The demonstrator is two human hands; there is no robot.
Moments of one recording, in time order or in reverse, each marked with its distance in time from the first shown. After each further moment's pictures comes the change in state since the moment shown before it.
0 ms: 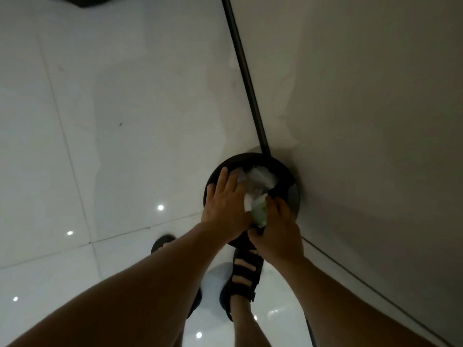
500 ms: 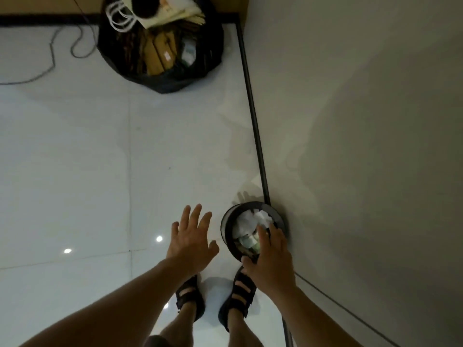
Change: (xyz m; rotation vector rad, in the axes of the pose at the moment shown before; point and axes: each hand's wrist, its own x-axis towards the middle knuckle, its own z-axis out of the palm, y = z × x) left_hand -0.174 -0.032 -0.157 -0.023 0.110 -0.240; right_hand -0.118 -0.106 -0.138 -0.105 -0.018 -0.162
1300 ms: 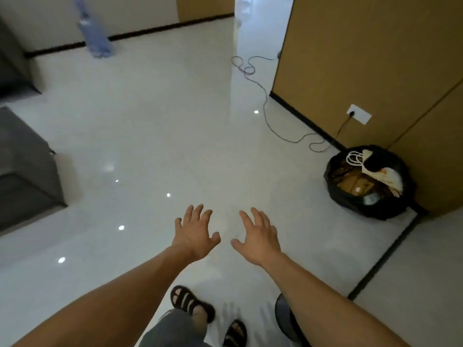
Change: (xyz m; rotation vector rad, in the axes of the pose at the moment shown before) left_hand -0.487 -0.063 -0.071 -0.482 0.514 -0.912; right_hand -0.308 -0.281 -0.076 -0.628 -0.198 -1.110
